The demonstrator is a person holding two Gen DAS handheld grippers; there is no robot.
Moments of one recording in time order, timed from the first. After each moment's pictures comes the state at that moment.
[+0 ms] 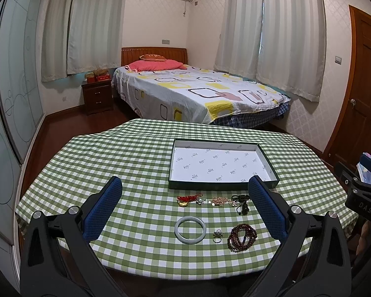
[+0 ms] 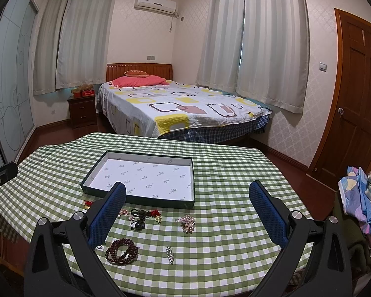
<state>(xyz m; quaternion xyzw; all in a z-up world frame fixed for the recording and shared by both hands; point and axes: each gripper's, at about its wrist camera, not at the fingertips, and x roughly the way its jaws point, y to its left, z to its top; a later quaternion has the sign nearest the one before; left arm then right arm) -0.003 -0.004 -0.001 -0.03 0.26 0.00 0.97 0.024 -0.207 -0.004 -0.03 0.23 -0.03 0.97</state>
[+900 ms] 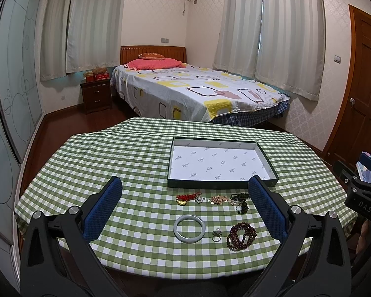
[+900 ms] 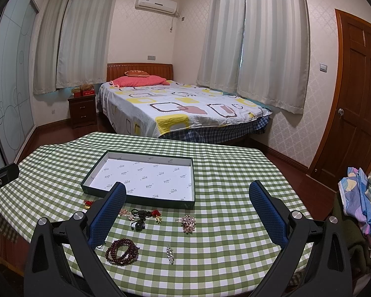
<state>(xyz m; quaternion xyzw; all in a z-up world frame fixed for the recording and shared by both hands) -0.005 -0.008 -0.004 -0.03 0.26 -0.01 0.96 0.025 -0.205 -0.004 -0.03 0.23 -0.03 0.97</state>
